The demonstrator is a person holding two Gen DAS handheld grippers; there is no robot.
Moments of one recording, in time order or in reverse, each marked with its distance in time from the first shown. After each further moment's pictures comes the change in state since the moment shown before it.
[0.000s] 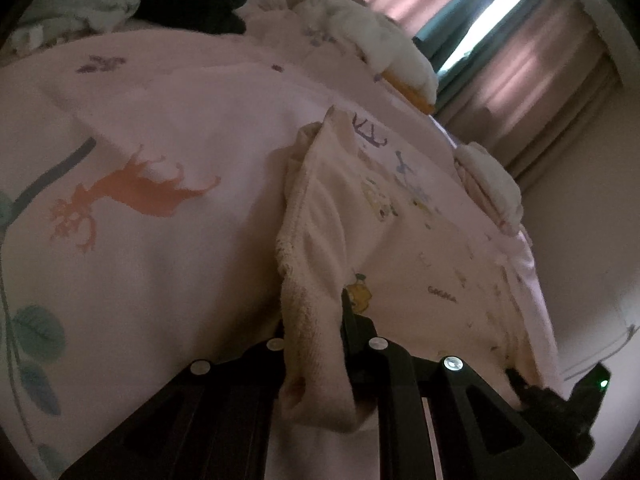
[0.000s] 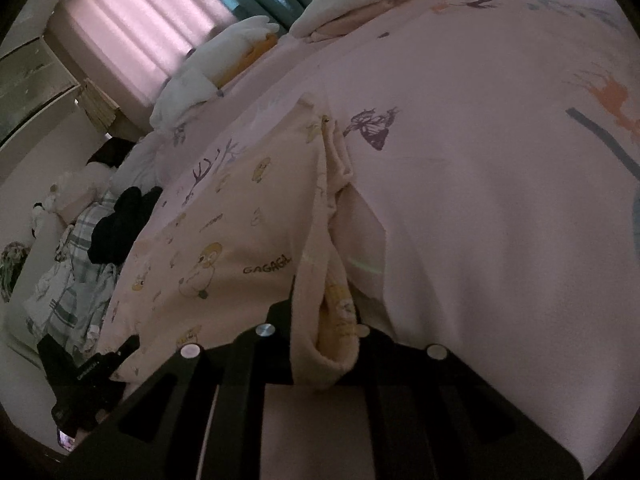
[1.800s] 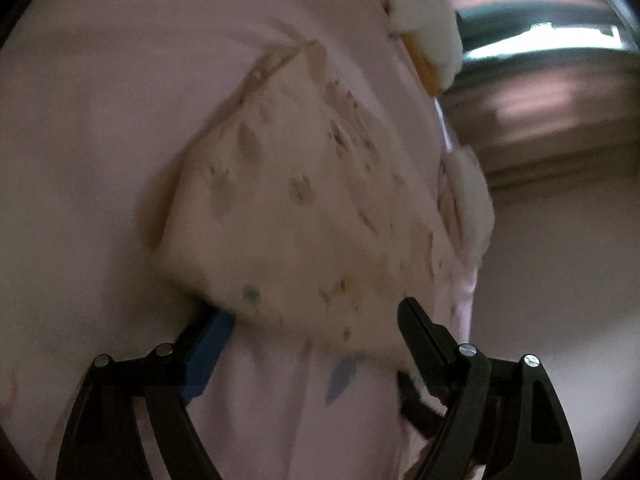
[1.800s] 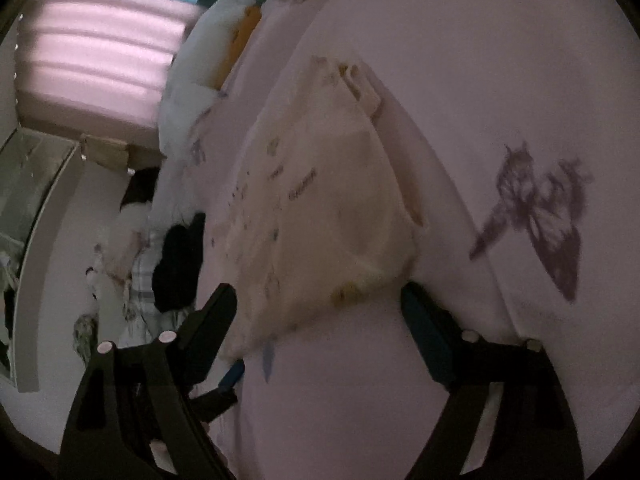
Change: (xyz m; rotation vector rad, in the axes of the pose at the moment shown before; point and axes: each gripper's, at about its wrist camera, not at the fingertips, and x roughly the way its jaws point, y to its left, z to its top) left arm 0.095 -0.010 0.100 -0.337 0.311 -0.219; right arm 0.098 0.035 0.092 0.309 0.211 0.222
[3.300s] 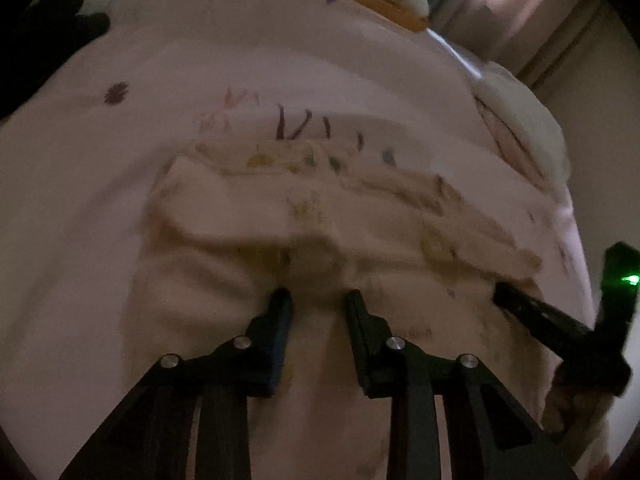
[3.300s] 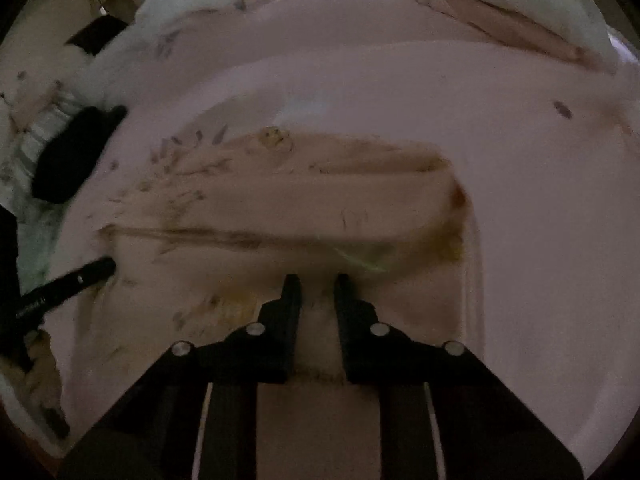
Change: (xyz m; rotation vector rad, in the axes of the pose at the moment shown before) left arm 0.075 -0.064 0.058 0.493 0.015 0.379; right arm 0.104 0.077 0.069 -0.638 0.084 -0.452
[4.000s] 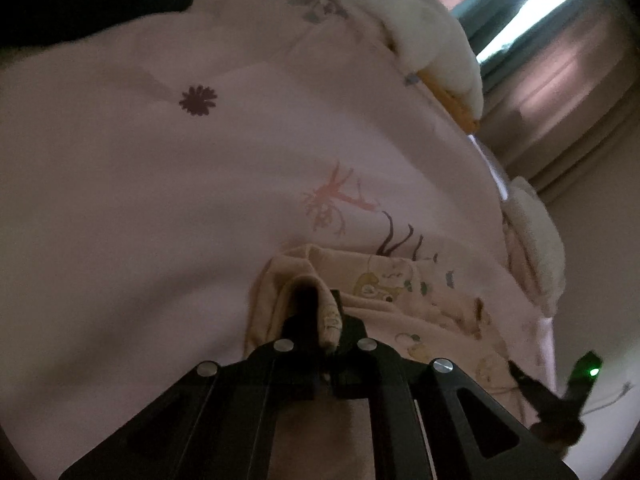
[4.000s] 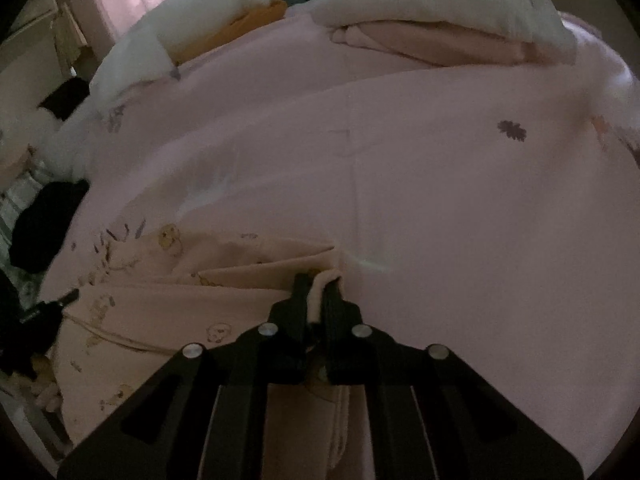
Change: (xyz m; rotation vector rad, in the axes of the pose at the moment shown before) left arm 0.004 0.088 0.014 -0.276 -0.188 -0.133; right arm 0.000 -0.089 0.025 0.180 -0.142 0.003
